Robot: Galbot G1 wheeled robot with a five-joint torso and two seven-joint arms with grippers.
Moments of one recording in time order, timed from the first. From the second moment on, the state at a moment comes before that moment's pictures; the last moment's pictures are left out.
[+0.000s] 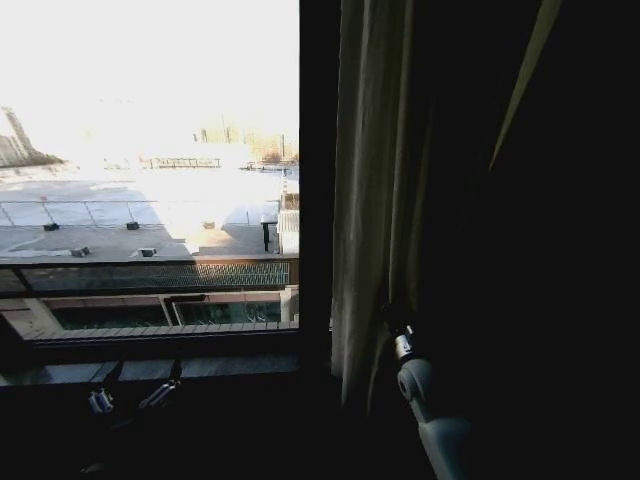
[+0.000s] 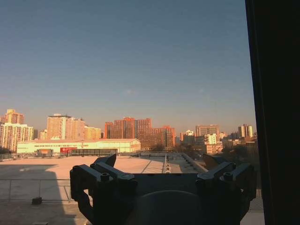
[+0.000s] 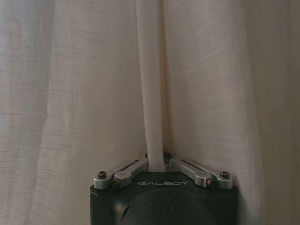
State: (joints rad) left arm 1.96 -1.57 -0.91 -2.47 -0.29 -0.15 0.11; right arm -1.03 1.28 0.49 1.81 0.16 -0.24 0.22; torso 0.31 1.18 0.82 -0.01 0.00
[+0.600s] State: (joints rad) left arm 1.97 -1.57 -0.91 -2.47 -0.29 -0.18 0.11; right arm -0.95 1.23 0.65 1.65 0.22 -0.25 0.34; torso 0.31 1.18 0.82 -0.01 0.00
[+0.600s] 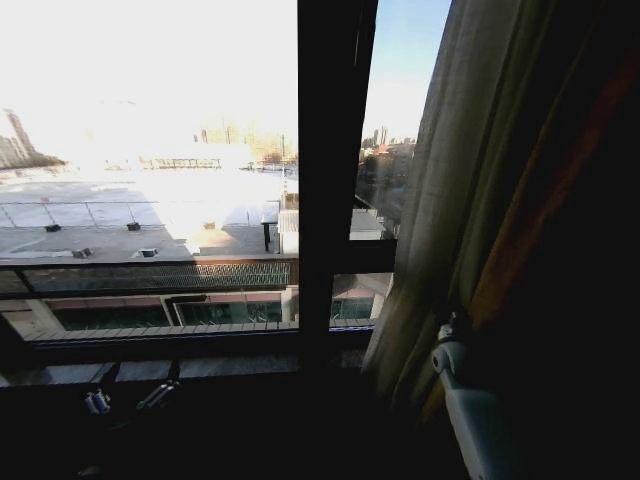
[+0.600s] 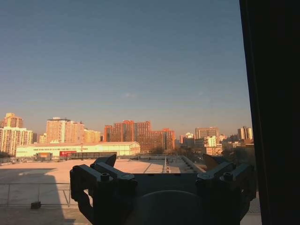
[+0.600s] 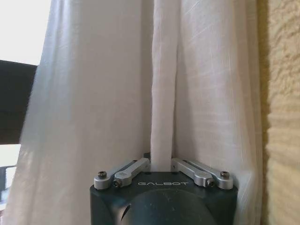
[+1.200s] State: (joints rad) left arm 1.96 -1.56 -0.90 -2.47 -0.30 -0.17 0.11; right arm -1.37 1.23 0.41 2.28 0.20 -0.42 0.21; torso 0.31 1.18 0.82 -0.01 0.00
